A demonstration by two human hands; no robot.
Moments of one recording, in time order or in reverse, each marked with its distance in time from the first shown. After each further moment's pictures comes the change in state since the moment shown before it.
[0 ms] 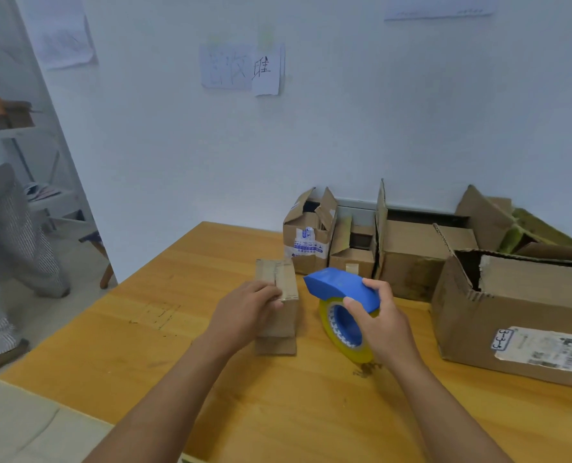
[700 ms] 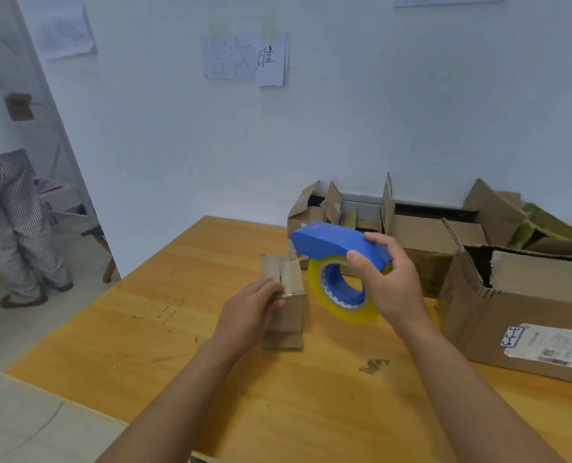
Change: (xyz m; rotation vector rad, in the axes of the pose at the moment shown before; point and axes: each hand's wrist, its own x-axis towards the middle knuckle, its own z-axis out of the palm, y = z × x) left_hand -0.011 -0.008 0.016 -0.127 0.163 0.049; right_hand 0.021 -0.058 -0.014 0.239 0.081 -0.194
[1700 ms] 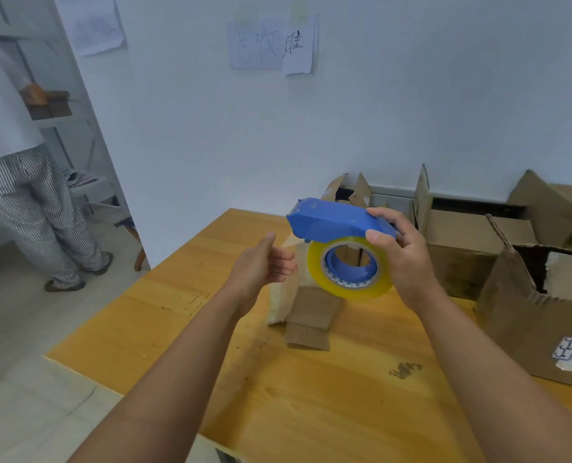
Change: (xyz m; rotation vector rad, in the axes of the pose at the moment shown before) left_hand 0.052 0.009 -0.057 -0.947 -0.053 -0.800; right_hand 0.037 -0.005 0.029 0.327 -0.207 -0.055
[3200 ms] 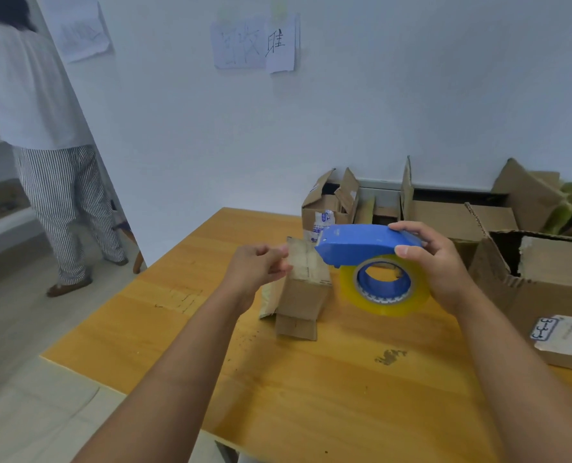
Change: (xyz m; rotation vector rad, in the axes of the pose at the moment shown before) left_hand -0.008 0.000 0.020 0.011 0.046 0.025; right_hand -0.019 0.014 -0.079 -0.009 -0.066 0.117
